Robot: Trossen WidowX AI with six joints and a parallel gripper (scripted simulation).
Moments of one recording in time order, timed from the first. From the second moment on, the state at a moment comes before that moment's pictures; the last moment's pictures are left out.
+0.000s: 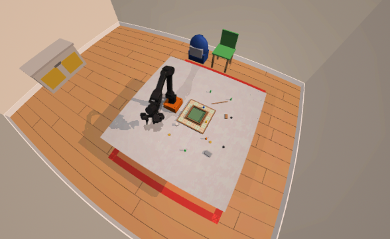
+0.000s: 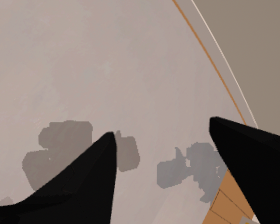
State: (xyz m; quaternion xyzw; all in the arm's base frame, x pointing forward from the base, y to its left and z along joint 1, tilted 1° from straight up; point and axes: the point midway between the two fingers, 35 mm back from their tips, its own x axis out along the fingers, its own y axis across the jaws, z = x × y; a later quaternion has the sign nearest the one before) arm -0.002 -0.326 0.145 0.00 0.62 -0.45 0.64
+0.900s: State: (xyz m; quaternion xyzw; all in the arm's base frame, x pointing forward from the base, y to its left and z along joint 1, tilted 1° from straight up) arm 0.142 -0.192 0.017 -0.20 0.68 0.19 0.68
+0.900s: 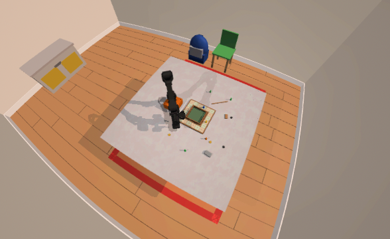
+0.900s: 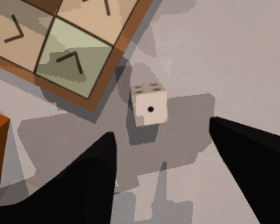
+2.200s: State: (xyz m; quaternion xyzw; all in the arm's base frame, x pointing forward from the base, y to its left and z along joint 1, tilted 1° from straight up) arm 0.141 -0.191 -0.029 -0.20 0.68 0.20 0.68
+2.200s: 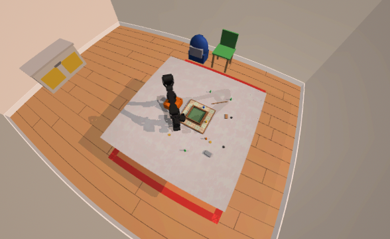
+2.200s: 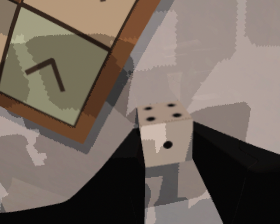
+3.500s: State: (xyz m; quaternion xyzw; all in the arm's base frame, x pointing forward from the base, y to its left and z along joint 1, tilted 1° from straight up) arm 0.180 -0.164 0.087 -0.15 0.69 0.15 0.69
